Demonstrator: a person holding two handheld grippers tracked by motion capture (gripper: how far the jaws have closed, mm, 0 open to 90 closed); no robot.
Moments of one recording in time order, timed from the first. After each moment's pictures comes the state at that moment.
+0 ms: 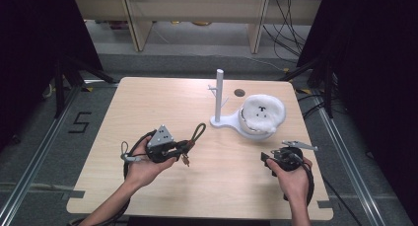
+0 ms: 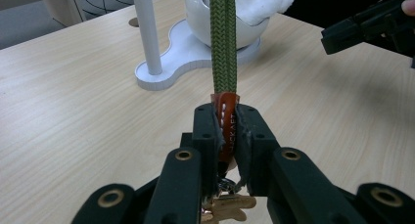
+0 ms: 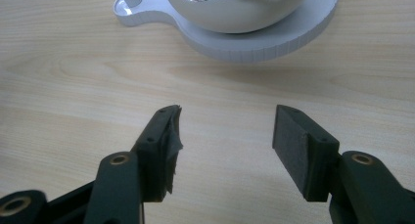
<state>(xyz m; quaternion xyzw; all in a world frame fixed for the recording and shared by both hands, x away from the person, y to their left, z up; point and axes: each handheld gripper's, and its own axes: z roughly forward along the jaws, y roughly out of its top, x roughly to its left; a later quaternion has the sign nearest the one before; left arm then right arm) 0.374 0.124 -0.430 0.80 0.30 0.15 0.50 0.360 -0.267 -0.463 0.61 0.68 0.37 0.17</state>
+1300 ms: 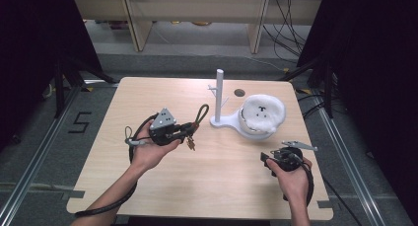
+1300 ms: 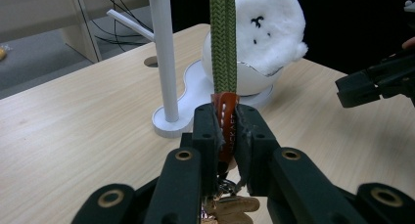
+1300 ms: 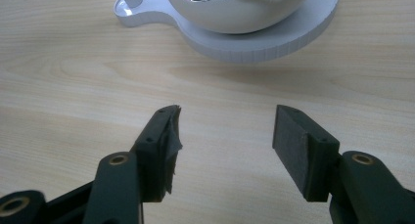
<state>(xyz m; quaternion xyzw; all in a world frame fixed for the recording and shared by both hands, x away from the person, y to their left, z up) 0.407 0.114 -0.405 0.77 0.30 0.17 0.53 0.360 -0.266 -0.463 0.60 0.69 0.37 0.16</state>
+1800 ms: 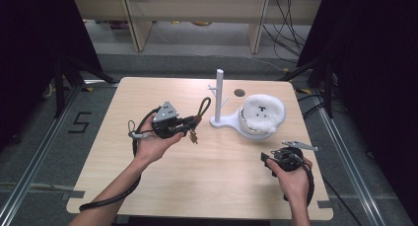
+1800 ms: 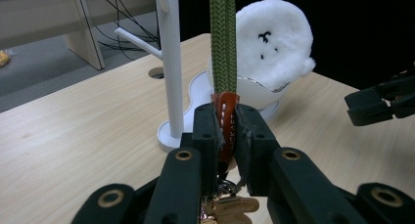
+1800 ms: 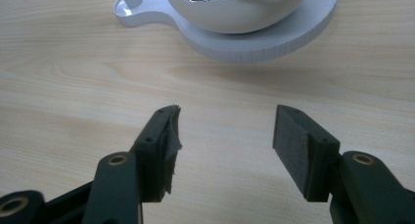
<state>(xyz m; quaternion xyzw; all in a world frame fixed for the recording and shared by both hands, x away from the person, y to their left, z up) 0.422 0.107 -0.397 0.77 0.30 0.17 0.54 0.359 -0.267 -0.463 0.60 0.68 0.37 0.16</state>
